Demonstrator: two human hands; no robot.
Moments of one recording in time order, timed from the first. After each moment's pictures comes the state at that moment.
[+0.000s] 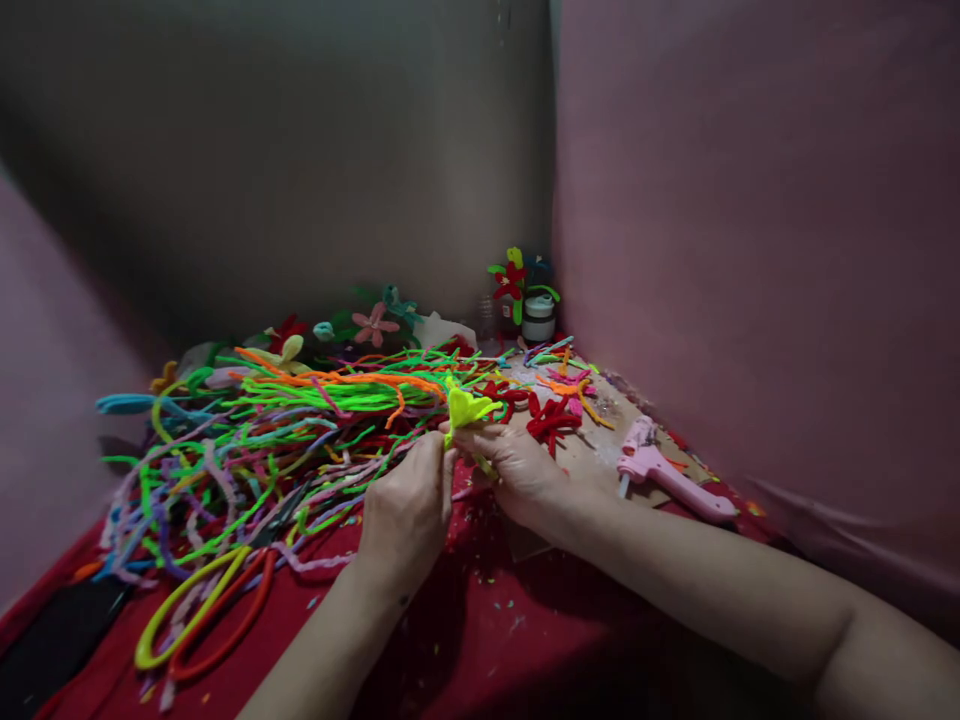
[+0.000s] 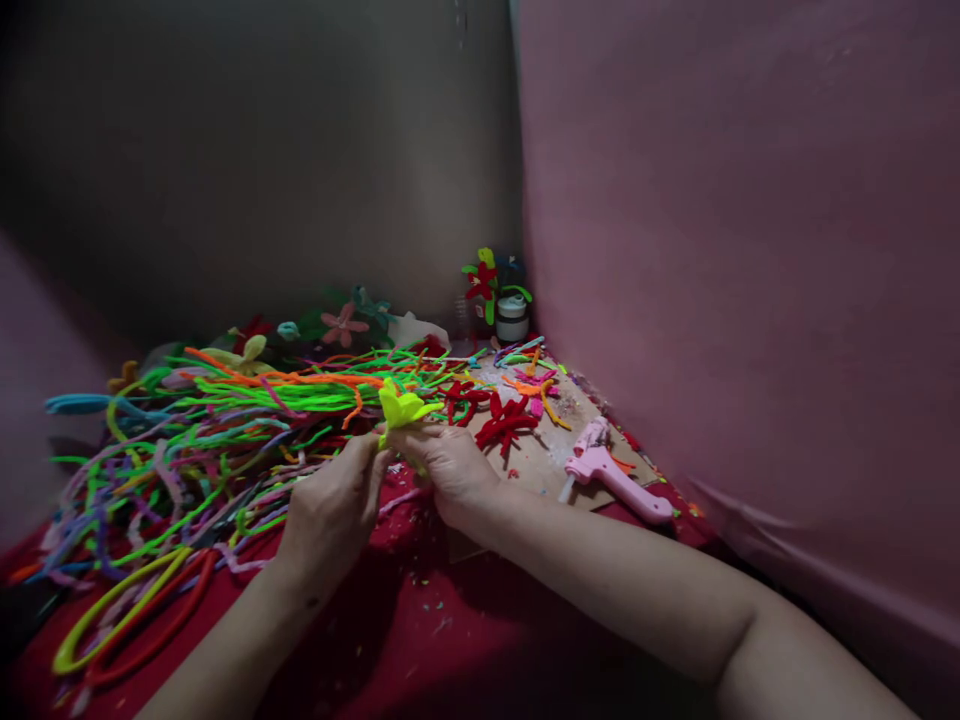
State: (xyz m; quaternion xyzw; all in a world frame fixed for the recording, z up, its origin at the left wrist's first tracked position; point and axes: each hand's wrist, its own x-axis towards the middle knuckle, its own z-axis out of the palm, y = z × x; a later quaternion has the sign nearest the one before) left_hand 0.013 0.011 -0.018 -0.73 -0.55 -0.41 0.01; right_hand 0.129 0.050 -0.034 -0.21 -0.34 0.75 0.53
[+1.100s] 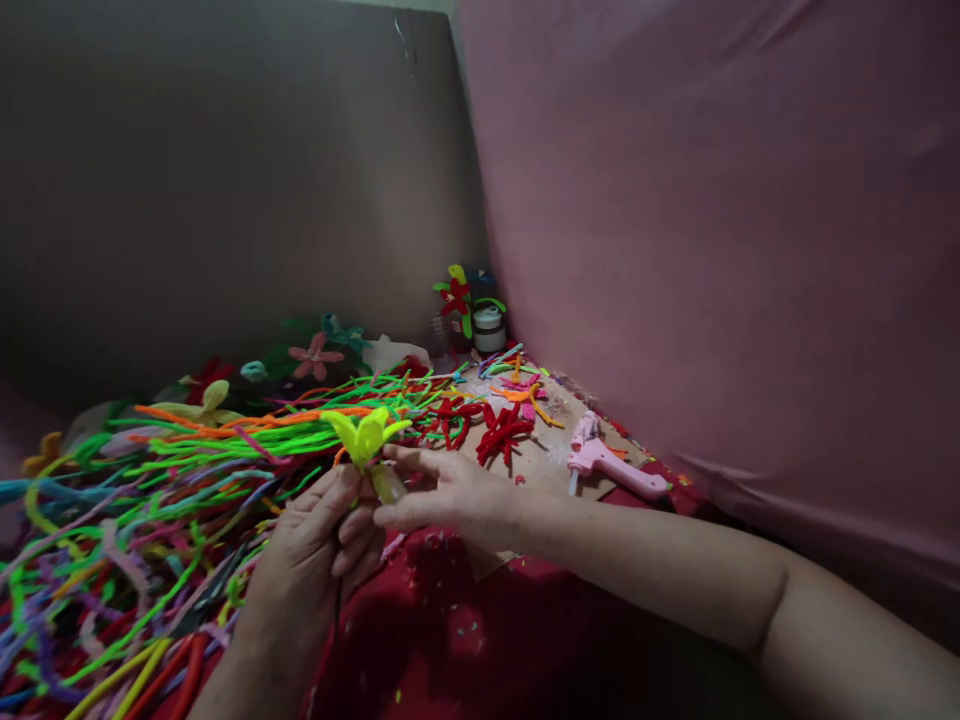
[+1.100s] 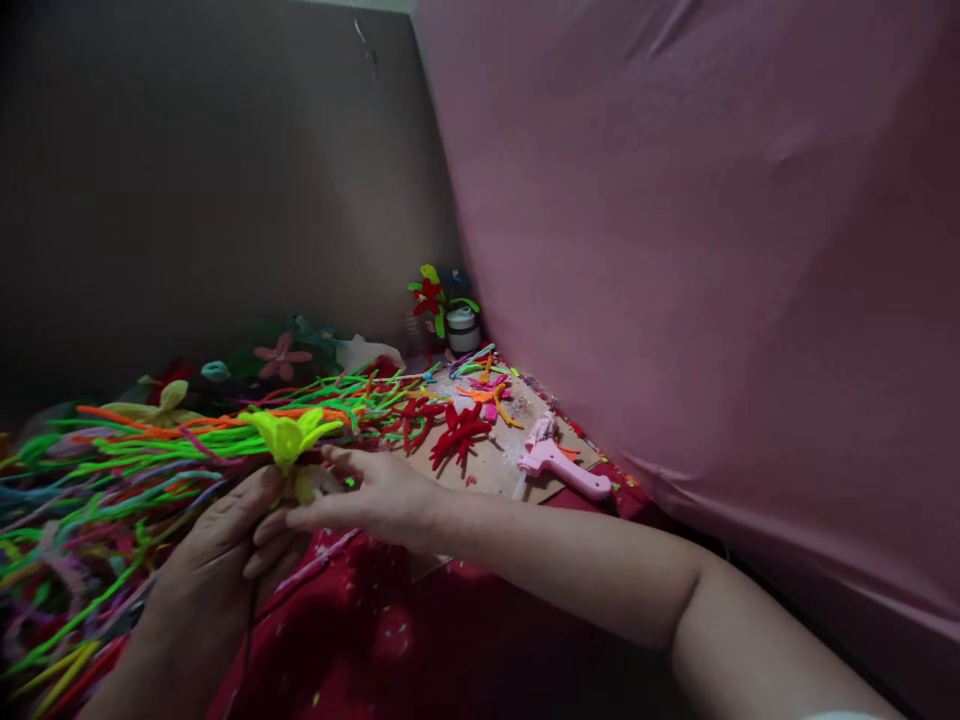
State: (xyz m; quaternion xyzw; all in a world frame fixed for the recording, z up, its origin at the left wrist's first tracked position) left_hand 0.007 0.002 0.010 -0.41 -0.44 -0.55 -0.58; right_hand 0.147 0.036 -0.012 -0.21 -0.57 0.66 0.43
